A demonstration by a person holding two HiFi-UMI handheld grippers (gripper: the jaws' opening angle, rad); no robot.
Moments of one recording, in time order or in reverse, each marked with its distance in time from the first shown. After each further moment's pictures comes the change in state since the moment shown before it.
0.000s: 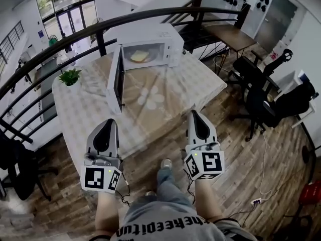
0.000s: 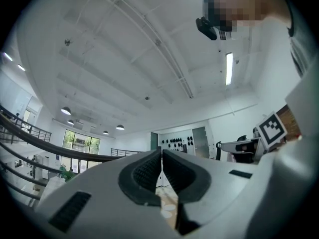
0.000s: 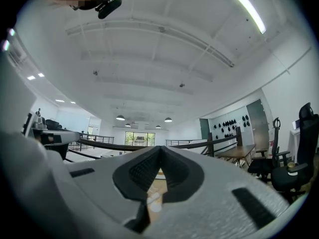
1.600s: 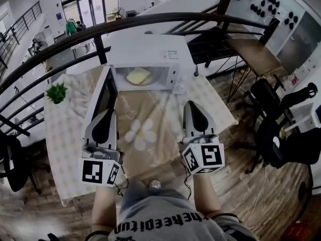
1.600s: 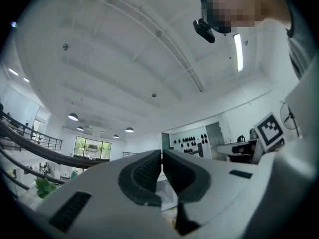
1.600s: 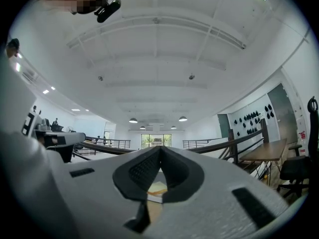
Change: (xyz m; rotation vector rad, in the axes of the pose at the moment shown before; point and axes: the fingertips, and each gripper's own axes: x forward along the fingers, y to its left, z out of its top) left arm 0.283 0.021 -0.048 0.060 -0.014 0.141; right arm 0.290 -0.129 -0.030 0.049 -0.019 0.222
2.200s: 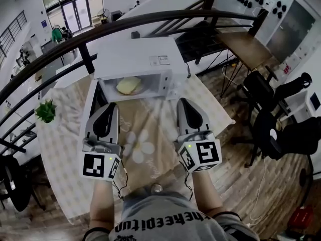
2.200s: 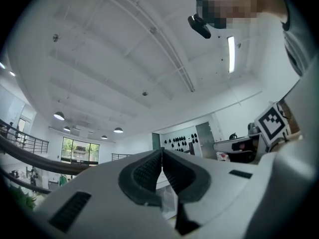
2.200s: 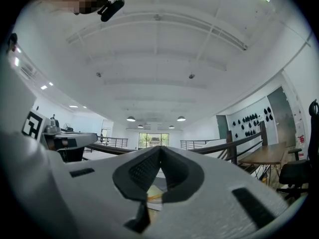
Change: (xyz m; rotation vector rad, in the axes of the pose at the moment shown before) left arm 0.089 0.010 -0.022 0.019 -0.004 -0.129; right arm 0.060 -0.013 -0.007 -0.031 0.014 -0.018
